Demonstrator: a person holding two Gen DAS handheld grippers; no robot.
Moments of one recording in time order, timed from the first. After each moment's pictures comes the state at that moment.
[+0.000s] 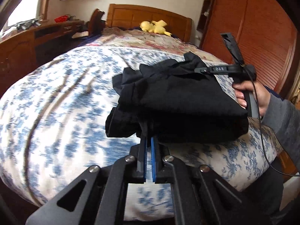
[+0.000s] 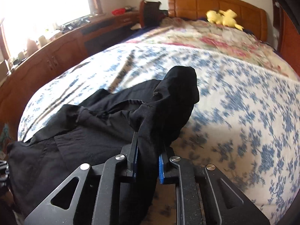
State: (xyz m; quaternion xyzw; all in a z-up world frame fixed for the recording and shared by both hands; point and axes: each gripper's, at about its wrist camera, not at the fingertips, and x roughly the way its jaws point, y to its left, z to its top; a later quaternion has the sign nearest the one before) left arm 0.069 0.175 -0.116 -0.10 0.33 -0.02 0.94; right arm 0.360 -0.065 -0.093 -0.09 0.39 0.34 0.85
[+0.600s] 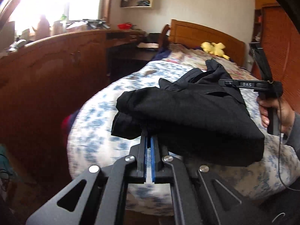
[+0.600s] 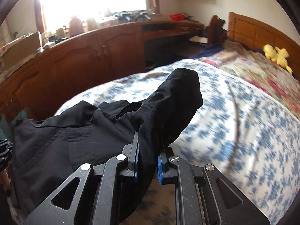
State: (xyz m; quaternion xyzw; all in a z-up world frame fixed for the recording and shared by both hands) left arm -0.039 0.408 -0.101 -0.11 0.29 0.19 0.93; right arm 0.274 0.233 -0.072 -0.15 0.33 0.48 0.80
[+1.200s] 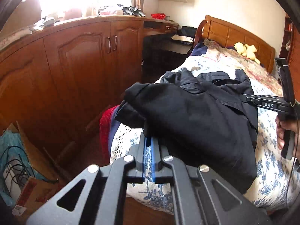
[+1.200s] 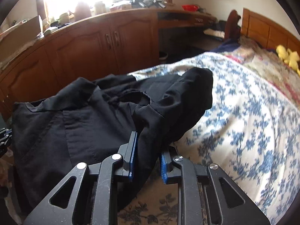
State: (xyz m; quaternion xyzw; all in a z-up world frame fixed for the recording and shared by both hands) left arm -0.047 0.485 -0.132 -0.14 0.33 0.28 0.89; right arm 0.247 0.329 -0.115 -0.17 0.37 0.47 0.78
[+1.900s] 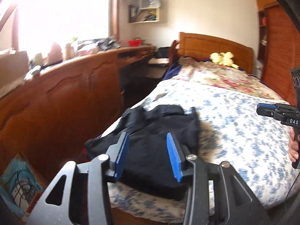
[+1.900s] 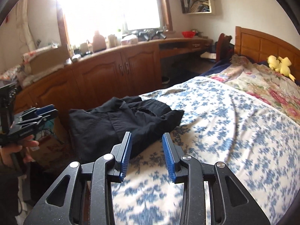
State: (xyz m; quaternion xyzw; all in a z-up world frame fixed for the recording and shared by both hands) left arm -0.041 0.373 -0.021 -0.06 0.25 0.22 0.94; right arm 0.182 0.138 0.004 -0.12 0.28 0.52 0.80
